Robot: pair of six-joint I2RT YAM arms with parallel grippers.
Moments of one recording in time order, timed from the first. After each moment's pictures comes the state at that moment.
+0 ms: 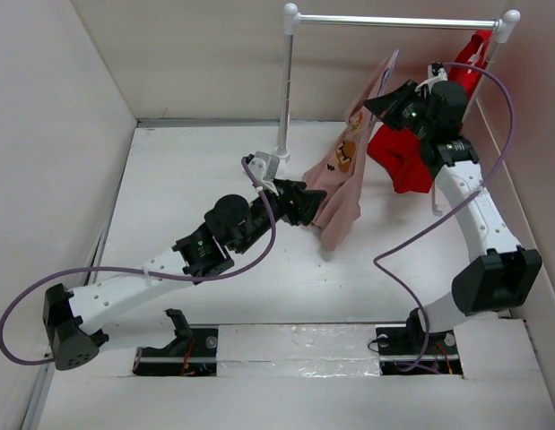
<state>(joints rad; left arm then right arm) -1.05 1.10 1.02 0.20 -0.26 -0.43 0.13 1.48 1.53 -0.15 -0.32 0.79</state>
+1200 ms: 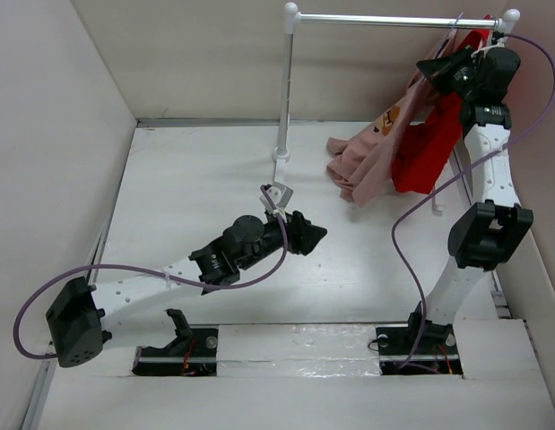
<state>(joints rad) -1.05 1.10 0.72 0.29 -0.12 -0.53 -0.19 1.86 1.97 -0.12 -0.47 0.87</state>
